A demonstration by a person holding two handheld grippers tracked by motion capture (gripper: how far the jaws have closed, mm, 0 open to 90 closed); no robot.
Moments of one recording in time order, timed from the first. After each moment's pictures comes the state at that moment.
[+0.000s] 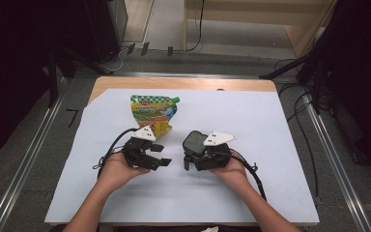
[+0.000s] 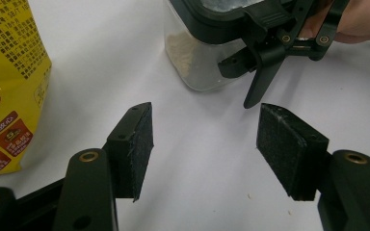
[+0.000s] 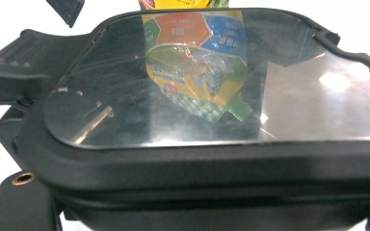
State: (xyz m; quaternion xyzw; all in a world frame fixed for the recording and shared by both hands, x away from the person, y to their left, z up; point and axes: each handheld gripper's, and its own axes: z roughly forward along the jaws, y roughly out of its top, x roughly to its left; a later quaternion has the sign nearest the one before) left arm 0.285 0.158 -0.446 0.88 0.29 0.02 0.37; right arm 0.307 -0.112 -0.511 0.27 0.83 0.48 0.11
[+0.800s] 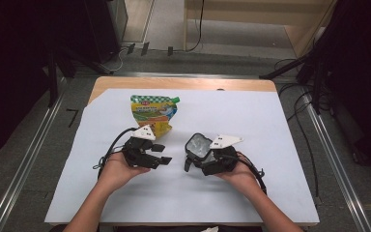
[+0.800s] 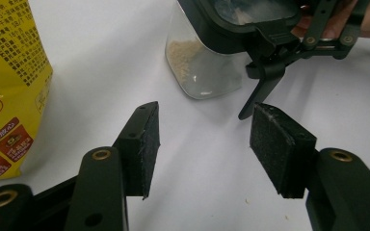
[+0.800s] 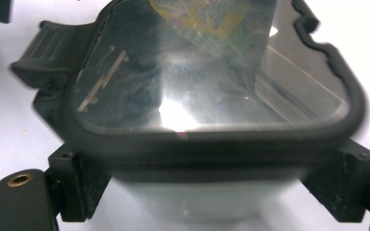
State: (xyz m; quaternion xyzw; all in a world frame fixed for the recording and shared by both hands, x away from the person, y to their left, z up) left arm 0.285 0.158 -0.444 0.88 0.29 0.02 0.38; right arm 0.293 -0.131 -0.504 0.28 0.84 0.45 0.10
